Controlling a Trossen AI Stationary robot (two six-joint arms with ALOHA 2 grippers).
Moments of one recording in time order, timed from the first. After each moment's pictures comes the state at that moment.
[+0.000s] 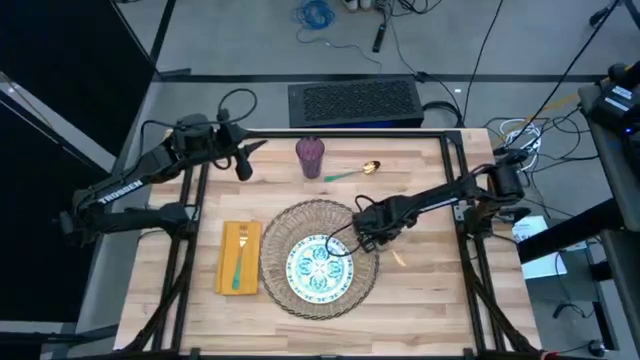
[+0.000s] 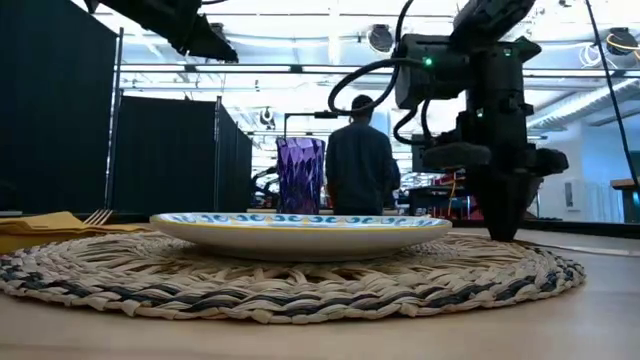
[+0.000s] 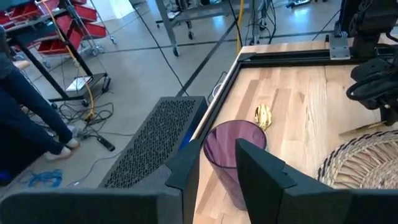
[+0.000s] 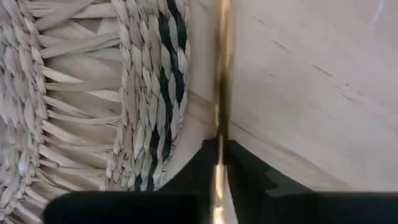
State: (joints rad) left arm 0.61 0.87 0.84 -0.27 0.13 0.33; right arm 0.07 1.76 0.99 -0.83 0.00 1.08
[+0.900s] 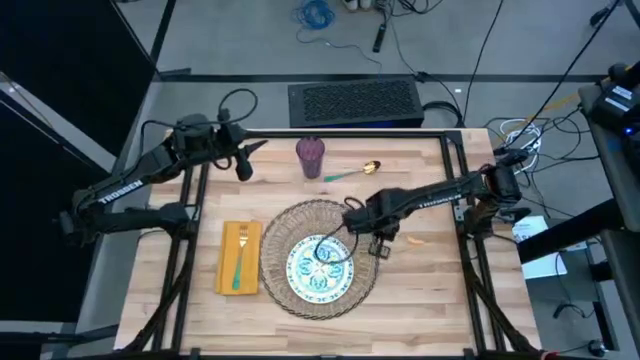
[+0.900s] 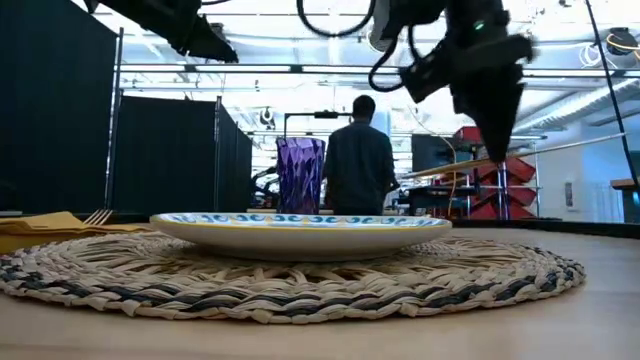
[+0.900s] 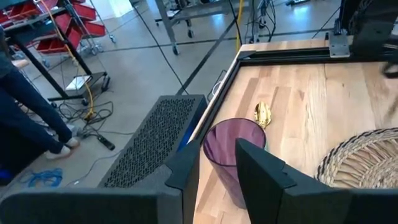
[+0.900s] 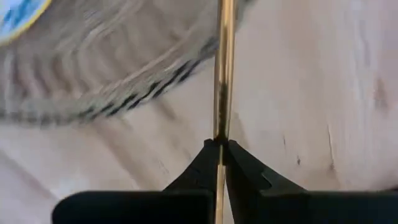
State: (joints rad) left arm 0.61 0.87 0.84 -0.28 0.13 0.33; right arm 0.14 1.76 1.37 -1.29 0.02 0.40
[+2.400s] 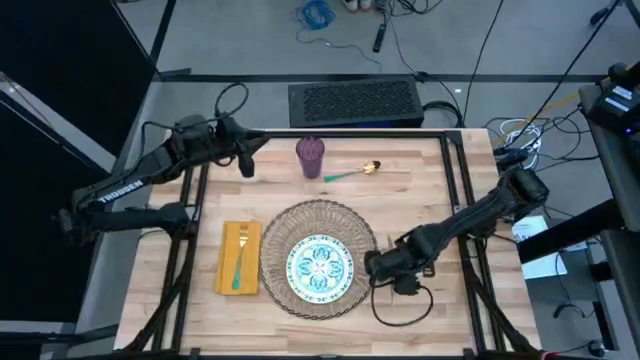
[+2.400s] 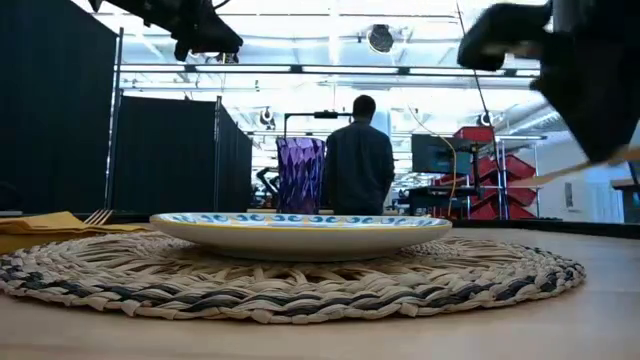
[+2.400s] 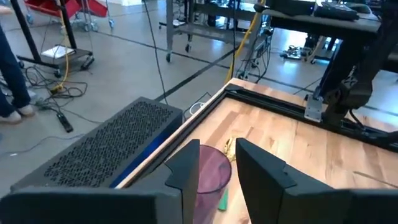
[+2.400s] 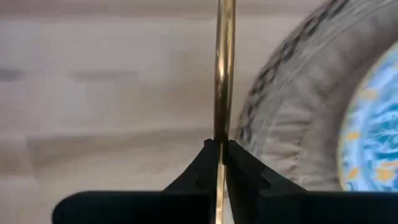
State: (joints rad) left arm 0.57 0.87 0.84 -0.20 0.10 -0.05; right arm 0.42 1.57 1.09 -0.88 -0.13 -1.05
